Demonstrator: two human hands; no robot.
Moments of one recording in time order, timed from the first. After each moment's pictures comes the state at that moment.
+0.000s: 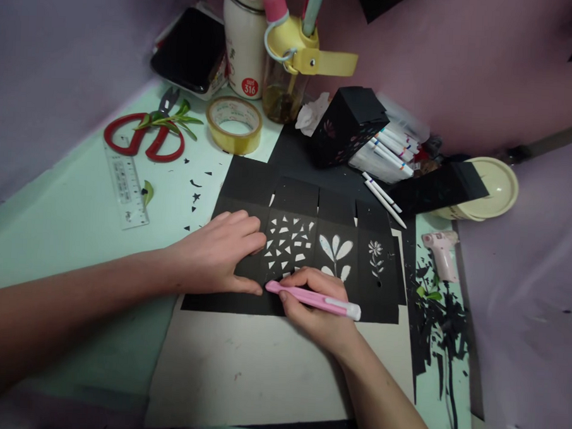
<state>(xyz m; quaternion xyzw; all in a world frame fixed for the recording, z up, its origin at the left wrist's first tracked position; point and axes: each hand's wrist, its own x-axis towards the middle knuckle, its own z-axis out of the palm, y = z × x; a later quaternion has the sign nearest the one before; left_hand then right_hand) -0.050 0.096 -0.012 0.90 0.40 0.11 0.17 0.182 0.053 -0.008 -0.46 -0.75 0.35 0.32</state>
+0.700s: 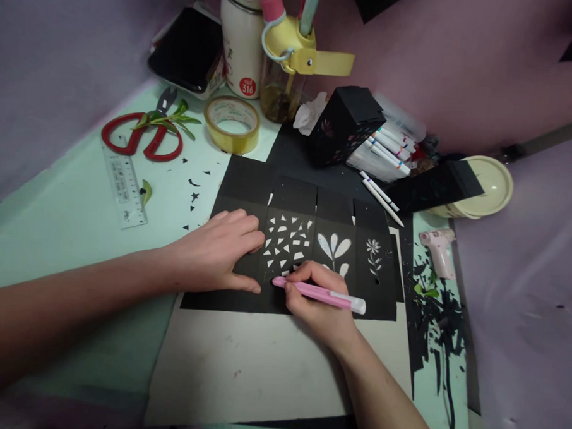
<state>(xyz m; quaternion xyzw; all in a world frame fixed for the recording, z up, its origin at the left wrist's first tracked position) -0.050 0.096 -0.012 0.90 0.39 0.10 0.17 0.182 0.054 -0.009 -0.50 -0.71 0.38 0.32</state>
